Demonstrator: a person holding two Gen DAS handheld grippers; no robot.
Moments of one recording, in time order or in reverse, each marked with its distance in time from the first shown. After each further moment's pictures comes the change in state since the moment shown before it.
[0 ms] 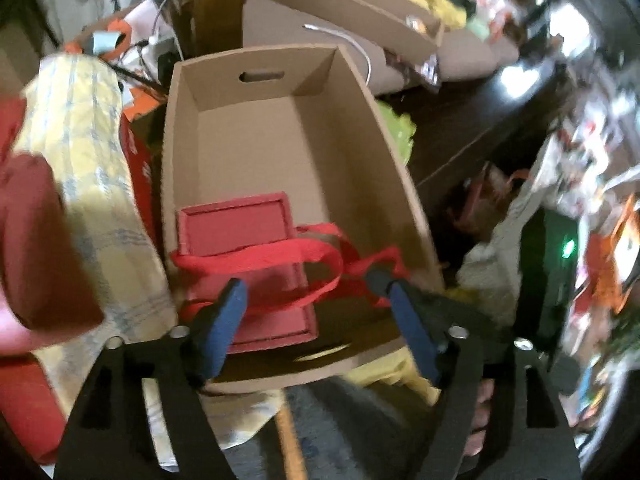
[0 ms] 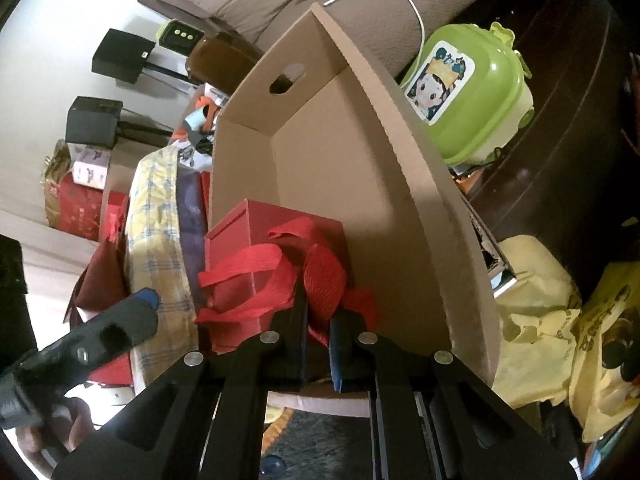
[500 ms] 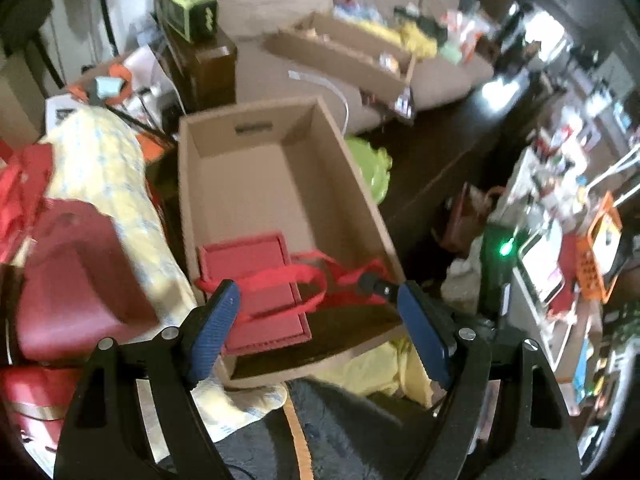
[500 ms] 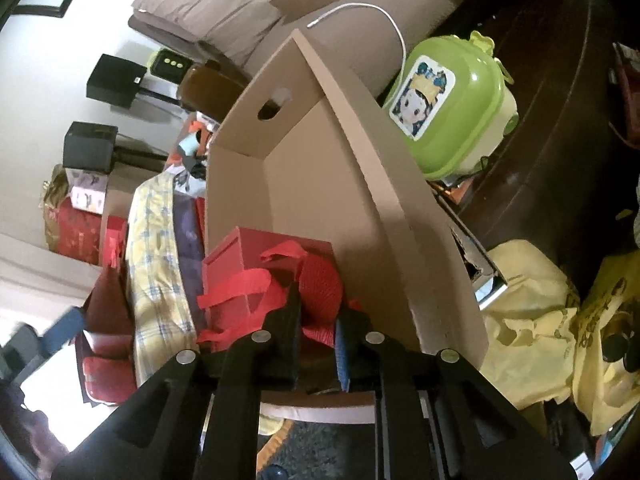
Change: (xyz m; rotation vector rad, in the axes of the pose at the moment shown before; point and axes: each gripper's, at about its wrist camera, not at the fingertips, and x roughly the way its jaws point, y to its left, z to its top) left arm -0.083 0.007 -0.002 0.006 -0.177 -0.071; right arm -0.015 -0.007 0.006 0.041 -0.075 -0.006
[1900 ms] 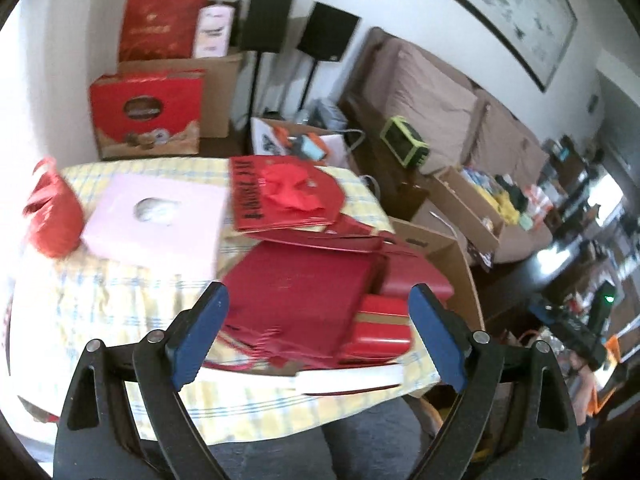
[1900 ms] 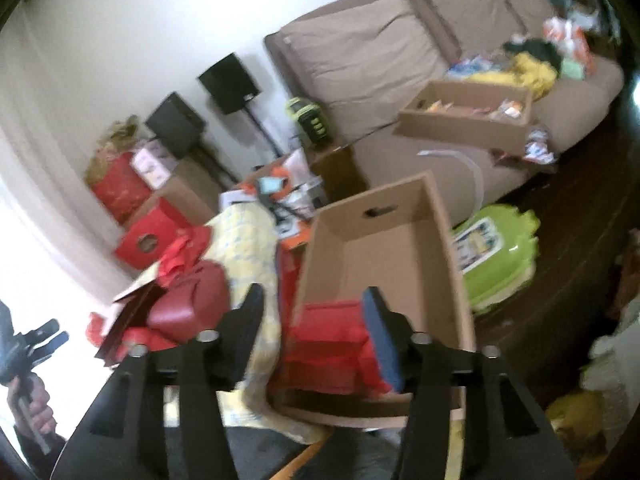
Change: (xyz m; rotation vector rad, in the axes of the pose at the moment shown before) left arm -0.194 0.239 -0.144 -0.425 -0.430 0.174; right arm -0.100 0.145 -0.023 -0.456 -0.296 -0.057
